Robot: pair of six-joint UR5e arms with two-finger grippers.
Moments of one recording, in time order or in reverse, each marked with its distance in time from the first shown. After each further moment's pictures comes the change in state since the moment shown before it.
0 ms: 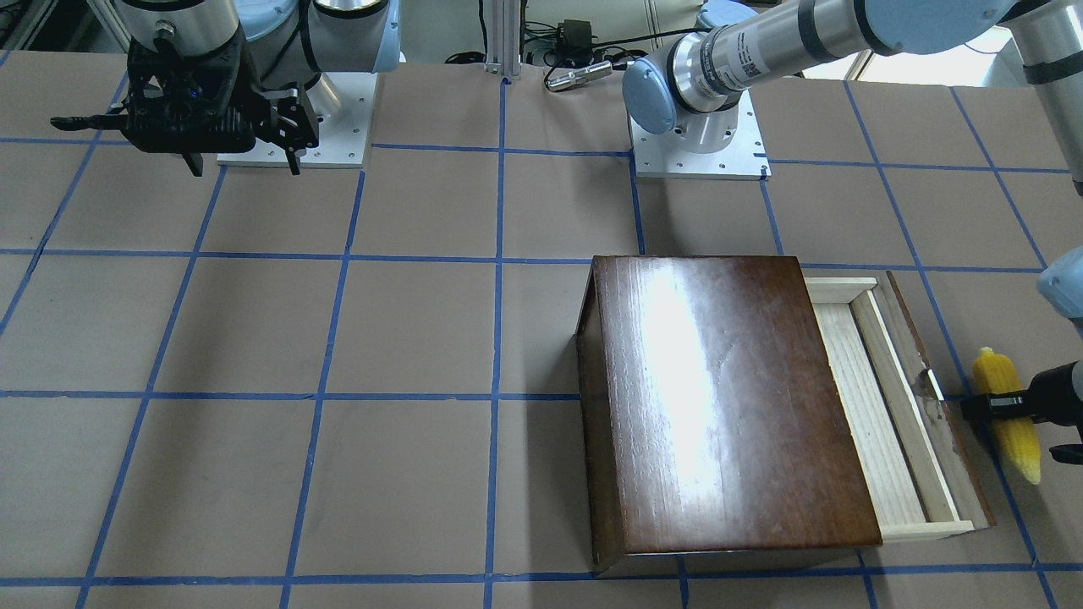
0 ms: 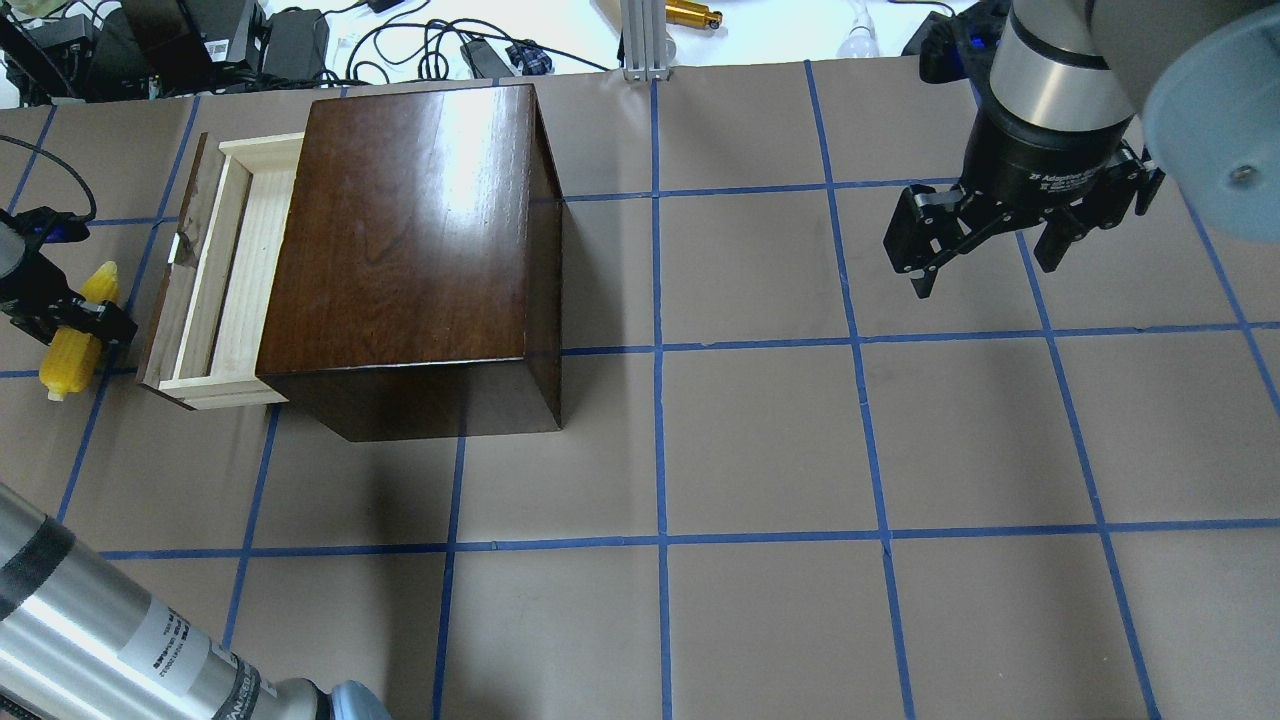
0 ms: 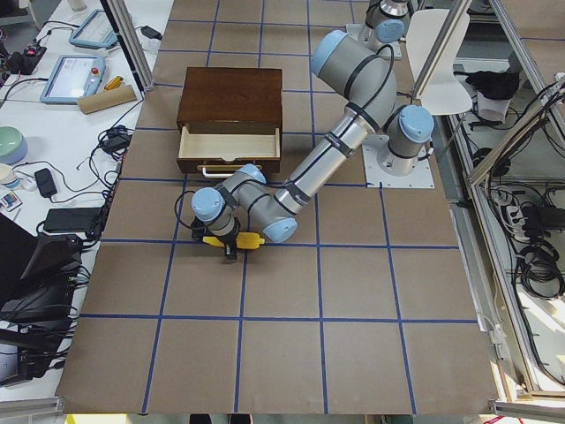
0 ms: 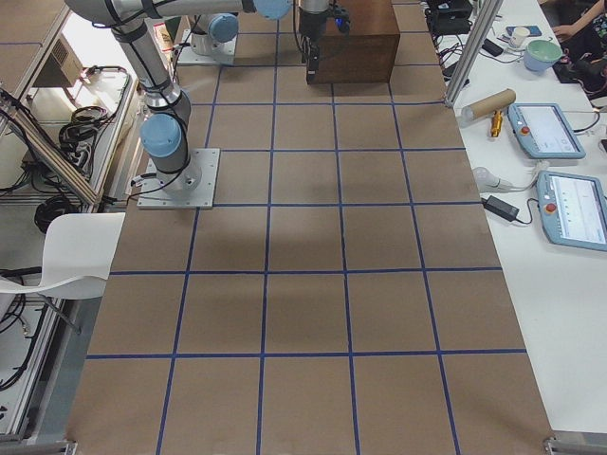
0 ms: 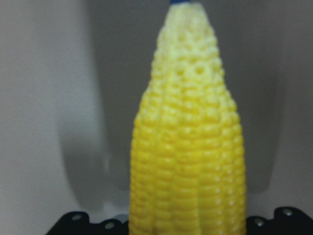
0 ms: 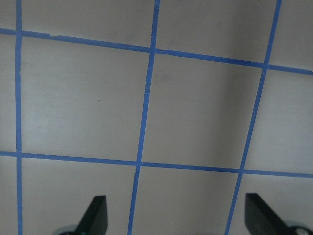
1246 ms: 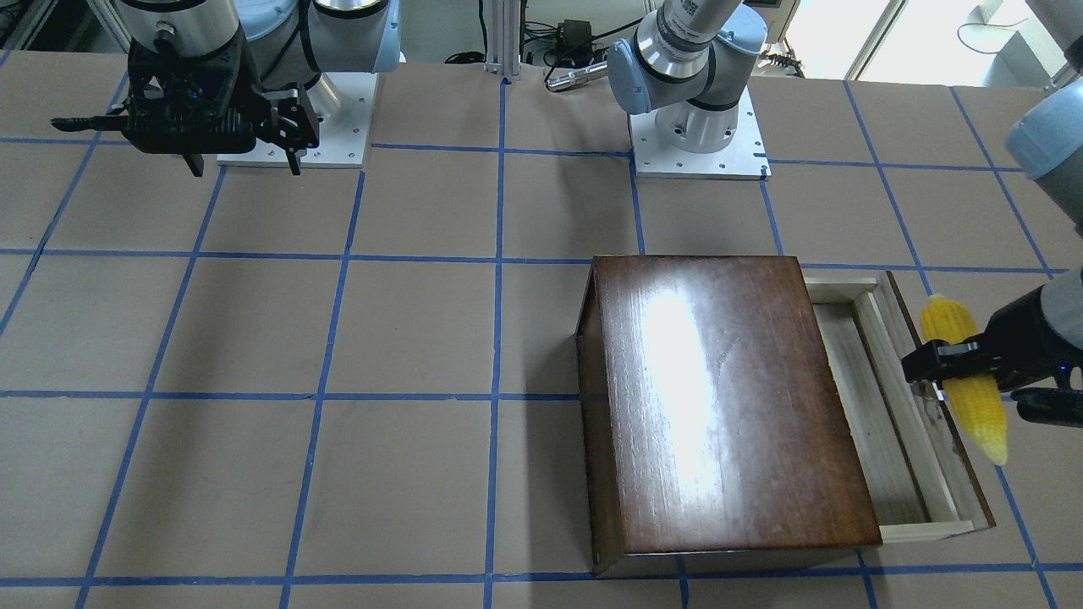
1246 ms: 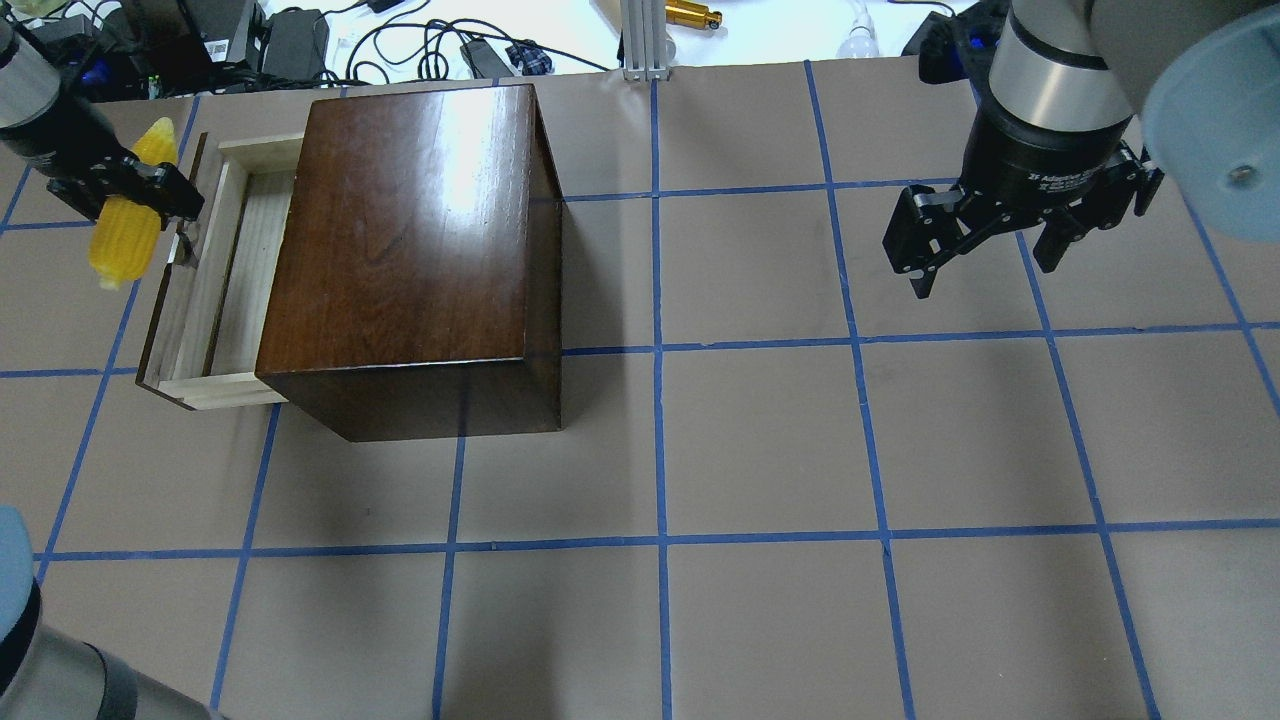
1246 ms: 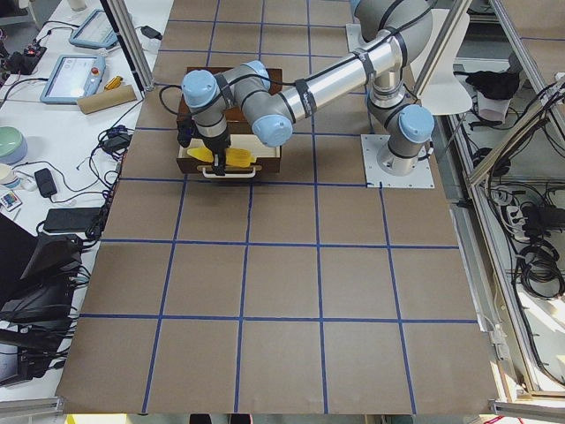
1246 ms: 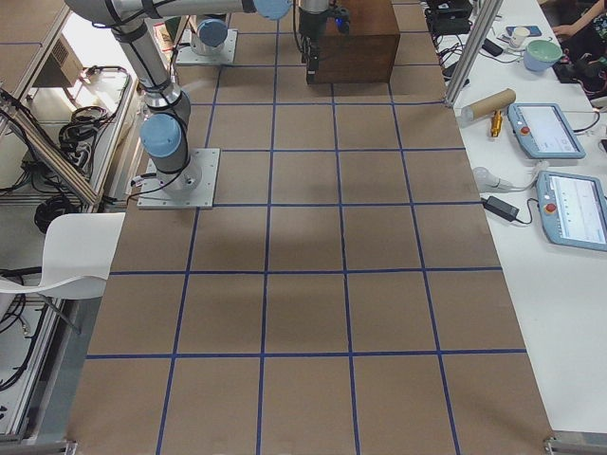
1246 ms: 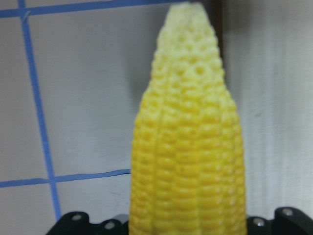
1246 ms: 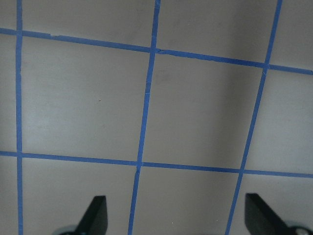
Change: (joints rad) left arm -0.301 0.347 -0.016 -0.277 -0.102 -0.258; right arm 0.000 0.001 0.000 0.000 0.002 0.000
